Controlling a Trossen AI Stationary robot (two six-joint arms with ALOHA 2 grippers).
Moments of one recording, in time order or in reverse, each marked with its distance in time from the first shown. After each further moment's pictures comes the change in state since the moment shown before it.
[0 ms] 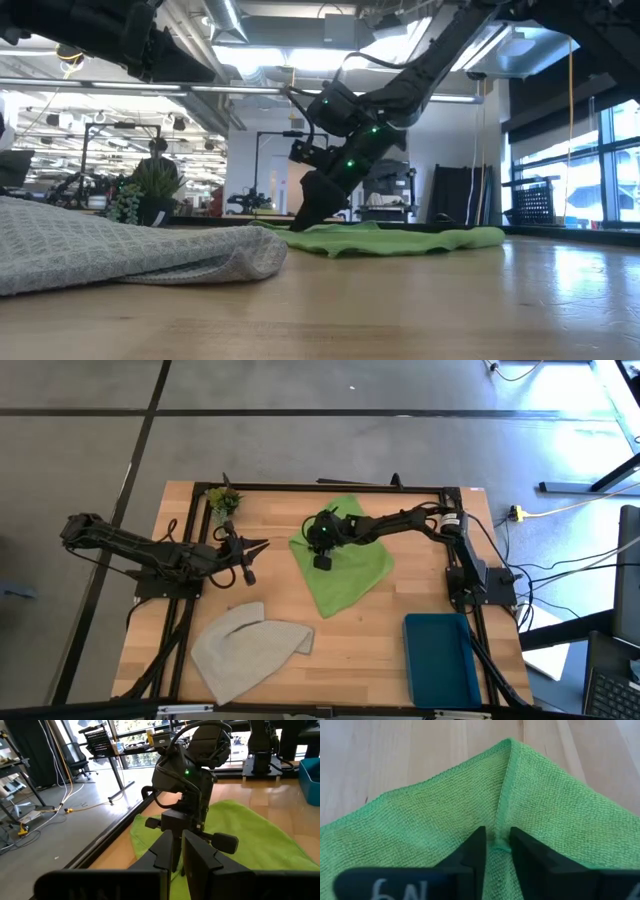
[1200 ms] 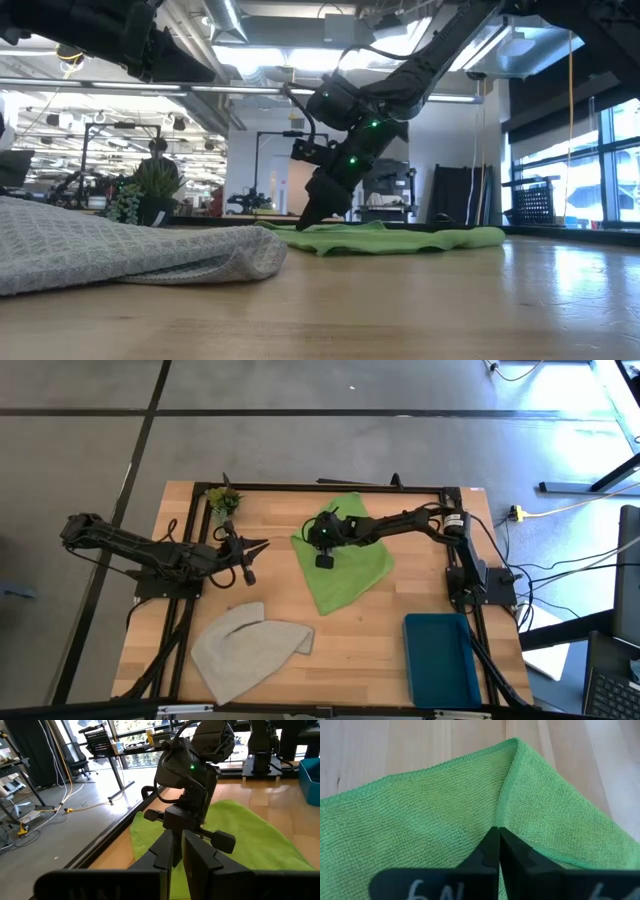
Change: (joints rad) left arm 0.000 0.000 0.000 0.000 0.000 -0.002; right arm 0.019 -0.026 -0.001 -0.042 0.135 -0.081
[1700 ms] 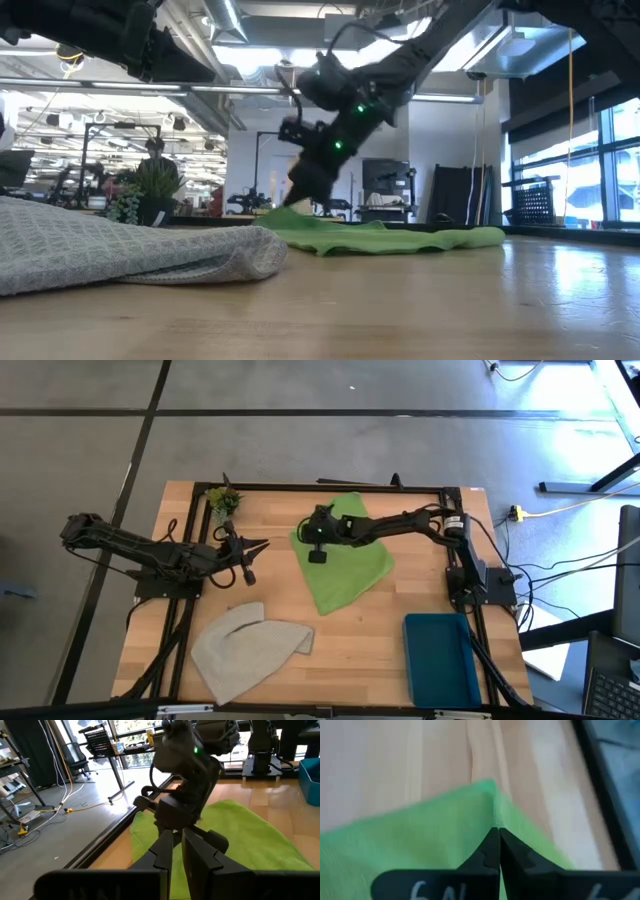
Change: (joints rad) left arm 0.000 0.000 0.000 0.000 0.000 0.000; right arm 0.027 -0.001 0.091 0.016 0.154 -0.086
